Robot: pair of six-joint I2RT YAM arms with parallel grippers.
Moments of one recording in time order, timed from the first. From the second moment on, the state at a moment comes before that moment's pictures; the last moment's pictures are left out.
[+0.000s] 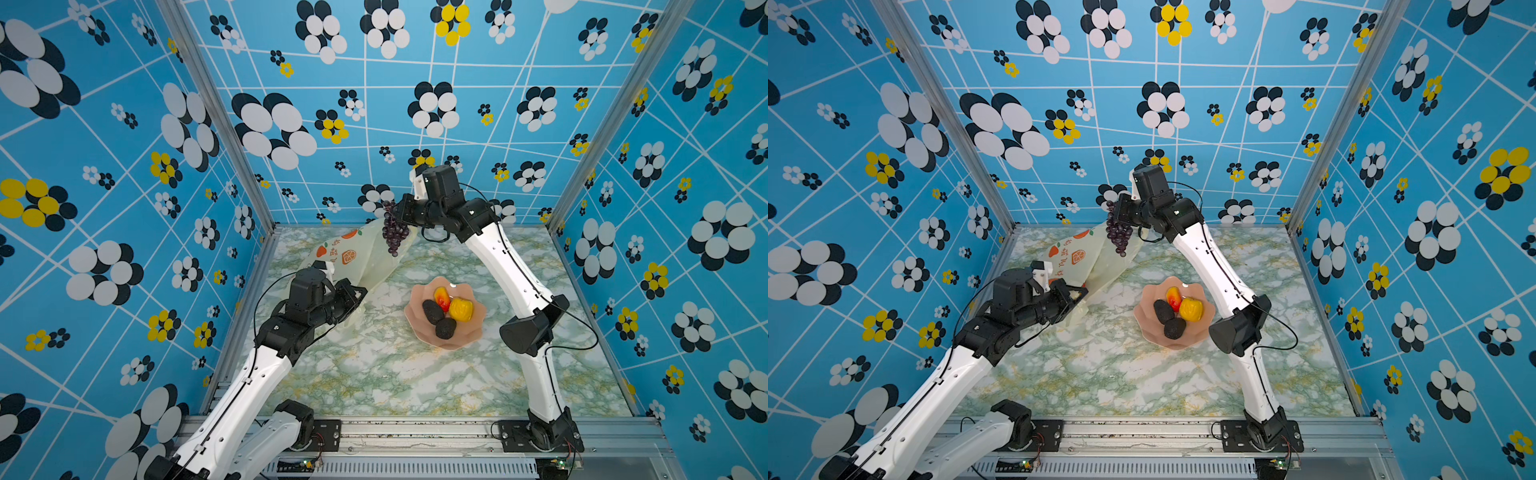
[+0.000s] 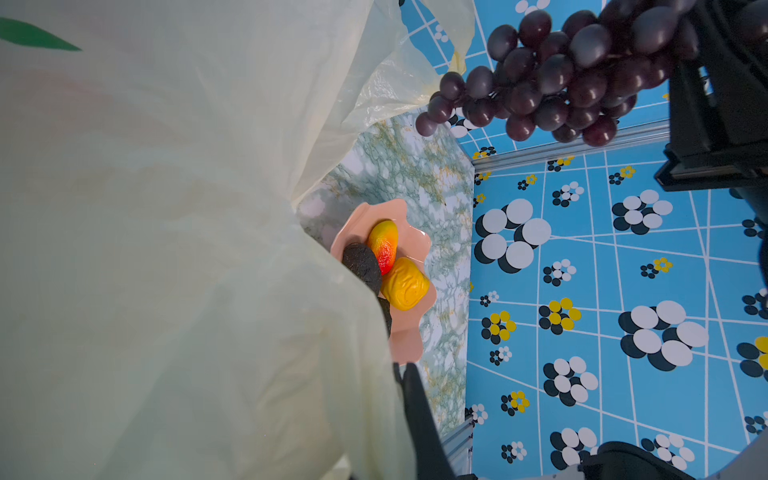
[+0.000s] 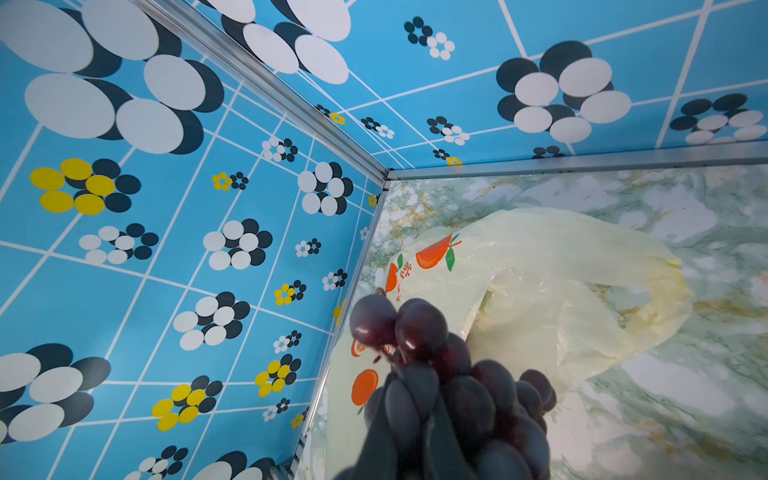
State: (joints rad) left arm -0.34 0.93 0.88 -0.43 0.35 -1.04; right arm 0.63 2.21 2.61 -0.89 -0.18 0.66
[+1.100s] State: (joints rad) left arm -0.33 0.97 0.91 -0.39 0.34 -1.09; right arm 0.66 2.18 1.90 -0.31 -0.22 1.12
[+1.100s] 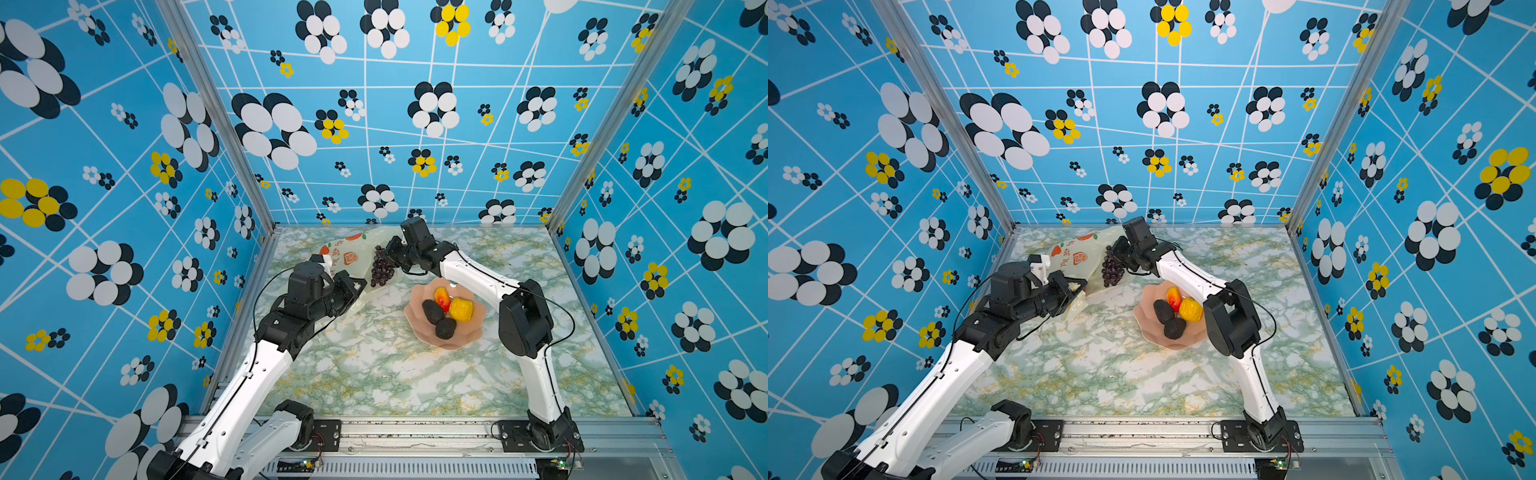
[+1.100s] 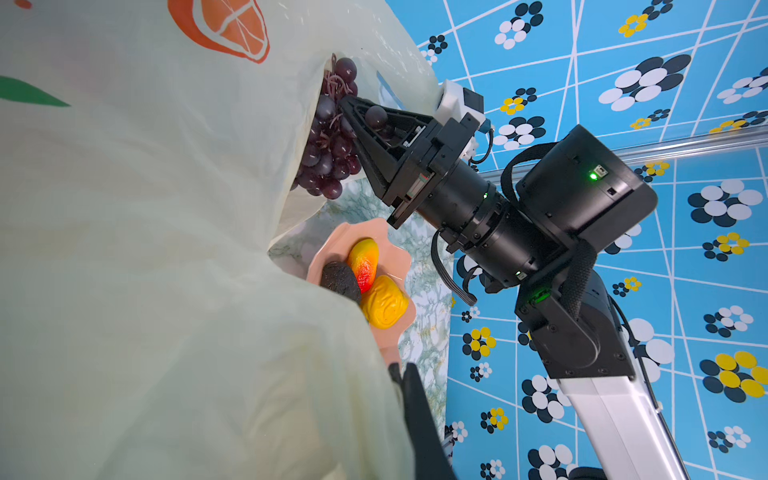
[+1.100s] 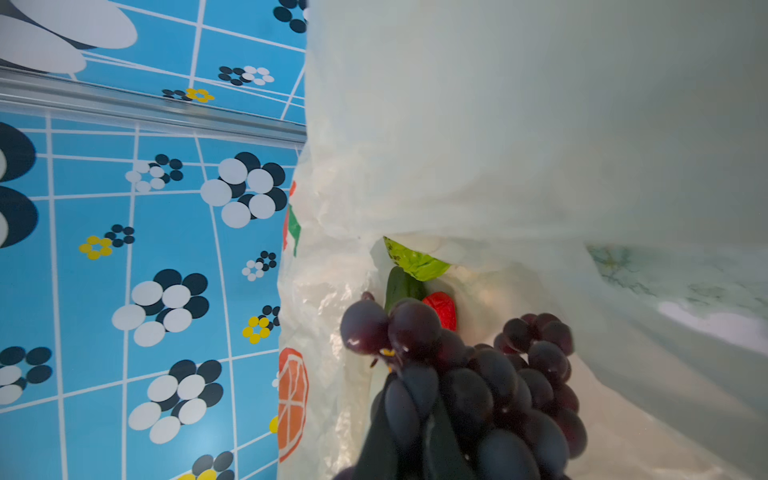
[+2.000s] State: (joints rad) left arm -0.29 1.01 0.96 -0.38 0.33 -1.09; right arm 0.76 2.05 1.42 0.31 -0.39 1.00
